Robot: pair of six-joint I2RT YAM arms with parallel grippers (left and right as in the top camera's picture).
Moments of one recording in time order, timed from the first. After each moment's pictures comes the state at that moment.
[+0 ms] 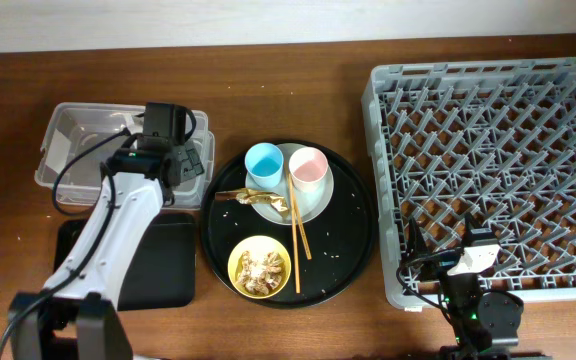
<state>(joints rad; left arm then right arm) -0.14 1.61 1.20 -0.71 -0.33 -0.44 -0.01 0.01 0.01 -0.06 -0.11 0.08</state>
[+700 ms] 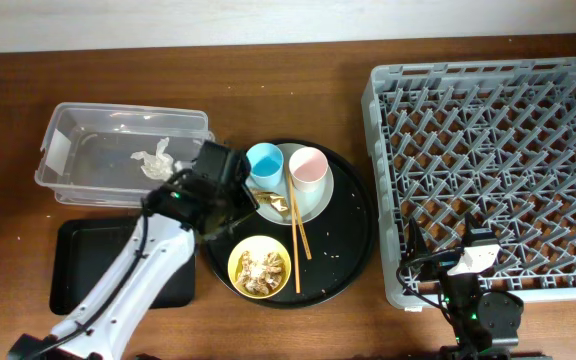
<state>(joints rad) -0.40 1.44 1.04 -0.74 0.00 -0.94 -0.01 0.01 0.01 -0.06 -0.11 0.08</state>
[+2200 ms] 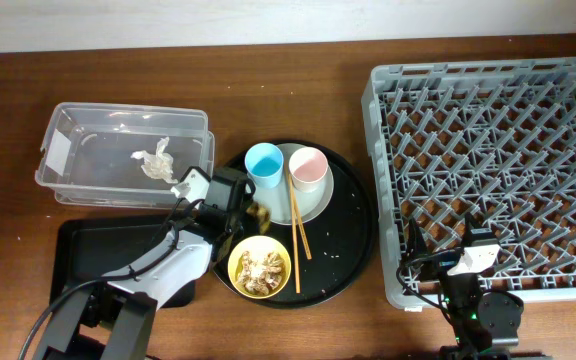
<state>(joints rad) -0.41 1.61 0.70 0.02 -0.24 -1.21 -0.01 0.01 0.01 -0.06 -0.11 0.08</state>
